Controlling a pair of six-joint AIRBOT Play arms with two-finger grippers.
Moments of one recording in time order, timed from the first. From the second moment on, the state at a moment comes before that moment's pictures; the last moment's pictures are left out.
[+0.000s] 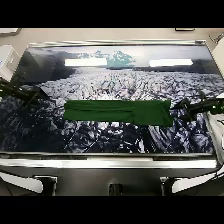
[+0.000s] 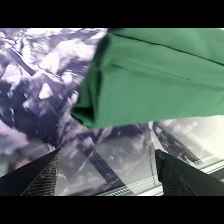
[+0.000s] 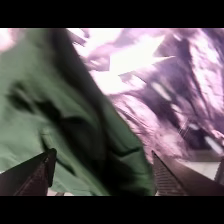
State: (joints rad) left arm 0.36 -1.75 1.70 0.96 -1.67 -1.48; right arm -0.52 -1.79 1.40 -0.93 1.41 1.46
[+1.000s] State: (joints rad) left arm -0.31 -1.61 1.50 0.96 -1.08 -1.51; right arm -0.26 -1.53 1.37 -0.73 1.44 1.42
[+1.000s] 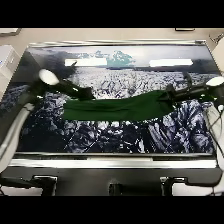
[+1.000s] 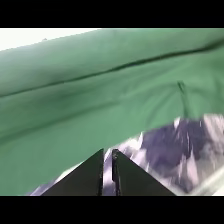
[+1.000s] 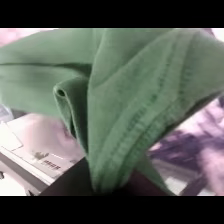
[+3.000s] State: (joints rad) left arm -0.02 -1.35 1.48 0.98 -1.13 -1.55; right arm 0.38 -1.76 1.38 -0.22 0.80 1.60
